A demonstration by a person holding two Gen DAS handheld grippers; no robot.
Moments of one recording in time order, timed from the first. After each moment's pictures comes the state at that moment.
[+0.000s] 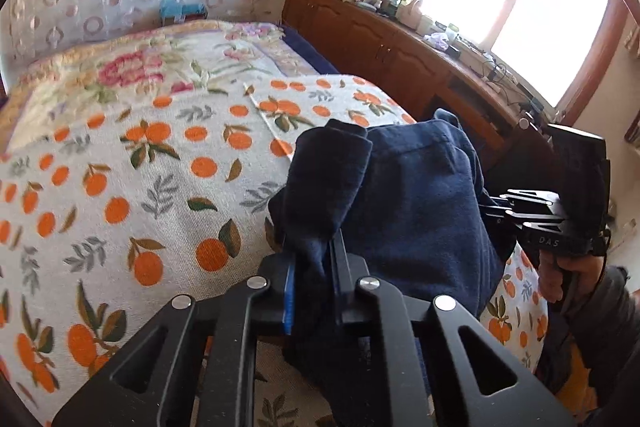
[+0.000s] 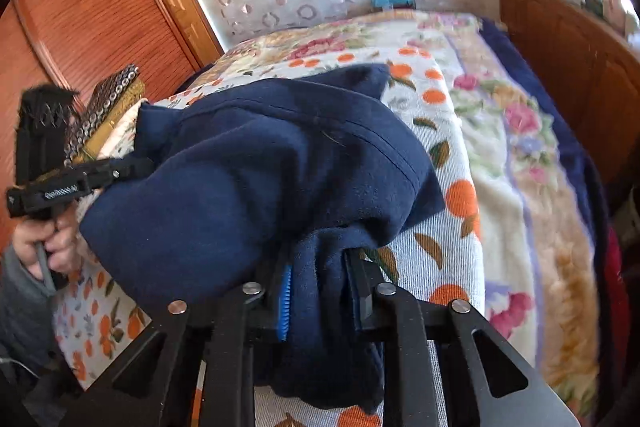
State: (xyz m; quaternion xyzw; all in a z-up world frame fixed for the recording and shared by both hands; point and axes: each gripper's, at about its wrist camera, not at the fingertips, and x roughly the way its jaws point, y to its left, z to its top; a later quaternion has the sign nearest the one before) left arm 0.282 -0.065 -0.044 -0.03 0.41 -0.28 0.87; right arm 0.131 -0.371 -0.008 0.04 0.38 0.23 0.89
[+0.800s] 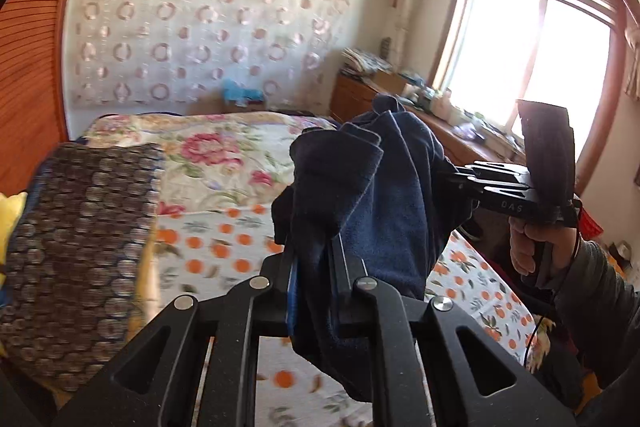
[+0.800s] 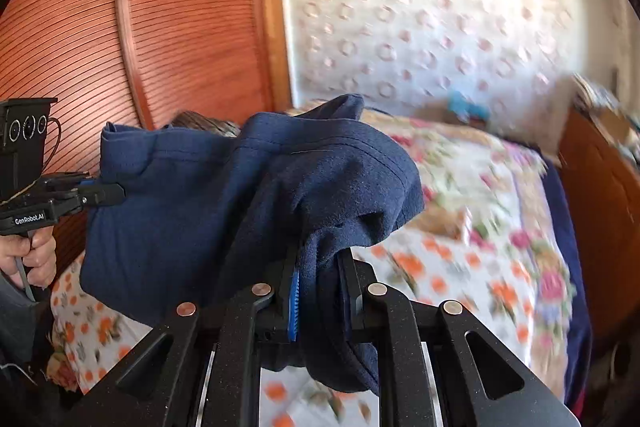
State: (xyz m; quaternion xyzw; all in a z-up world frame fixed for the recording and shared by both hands) left arm 0.210 0.103 0.060 -0.07 0.28 -0.19 0.94; right arm 0.153 -0.245 0.096 -0.09 0.23 0.33 0.91
